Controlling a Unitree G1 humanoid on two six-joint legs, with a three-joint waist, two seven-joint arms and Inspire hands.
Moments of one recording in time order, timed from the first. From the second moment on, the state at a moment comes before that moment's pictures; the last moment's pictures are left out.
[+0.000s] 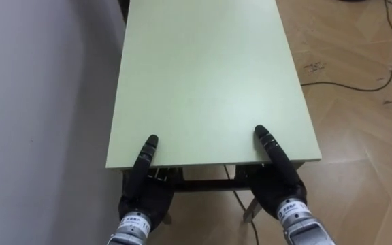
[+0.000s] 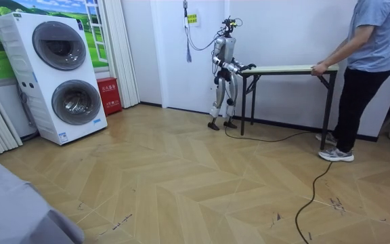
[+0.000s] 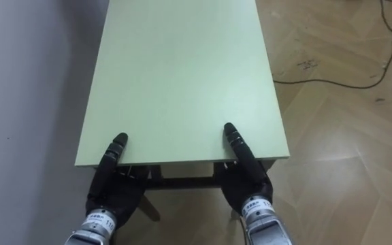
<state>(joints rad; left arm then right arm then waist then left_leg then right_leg) 0.24 0.14 -0.39 0.05 -1.48 -0.17 0.14 0.18 -0.24 0.33 0.05 1.43 -0.09 -0.14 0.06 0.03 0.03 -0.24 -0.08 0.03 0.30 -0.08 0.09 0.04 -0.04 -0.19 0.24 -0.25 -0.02</state>
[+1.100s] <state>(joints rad) 0.24 0.16 -0.39 0.06 -1.48 -0.13 0.15 0.20 -0.24 0.33 0.07 1.46 -0.09 -0.15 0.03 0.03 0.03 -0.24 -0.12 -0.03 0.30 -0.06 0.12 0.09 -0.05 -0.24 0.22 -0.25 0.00</state>
